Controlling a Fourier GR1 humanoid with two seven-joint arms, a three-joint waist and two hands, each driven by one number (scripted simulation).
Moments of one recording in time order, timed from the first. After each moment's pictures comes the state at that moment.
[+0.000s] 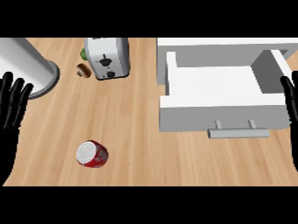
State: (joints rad) left arm 0.03 0.15 0.02 -2.10 0.03 -0.04 0.02; right arm -0.02 -0.08 -0.04 -2.10 -0.02 0.03 -0.01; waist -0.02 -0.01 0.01
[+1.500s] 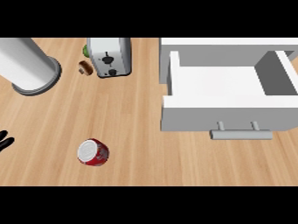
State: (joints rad) left arm 0.29 0.51 0.28 -2.13 0.79 -0.62 0.28; right arm 0.29 -0.13 -0.31 -2.13 -0.23 0.13 0.12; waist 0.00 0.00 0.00
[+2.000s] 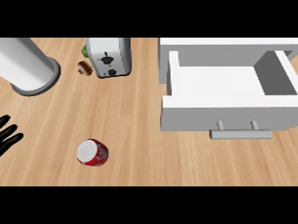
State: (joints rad) left arm 0.25 0.49 0.25 -2.10 0.94 -0.53 0.44; right arm 0.39 -0.12 -0.40 -2.13 -0.30 0.25 0.05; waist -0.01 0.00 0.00
